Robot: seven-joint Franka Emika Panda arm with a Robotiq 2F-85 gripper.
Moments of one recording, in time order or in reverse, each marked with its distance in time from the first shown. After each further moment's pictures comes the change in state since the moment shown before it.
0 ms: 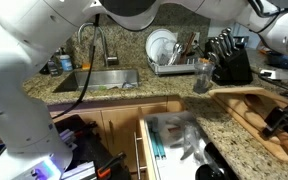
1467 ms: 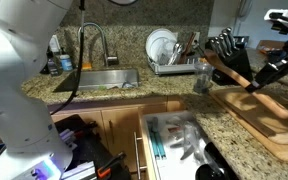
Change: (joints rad) arm -0.051 -0.174 0.067 0.034 0.082 -0.455 -0.265
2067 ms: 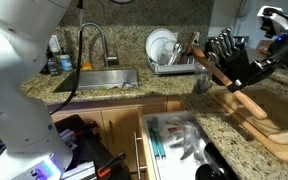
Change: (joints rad) arm 0.011 -0.011 0.000 -0.035 -0.042 -0.169 -0.030
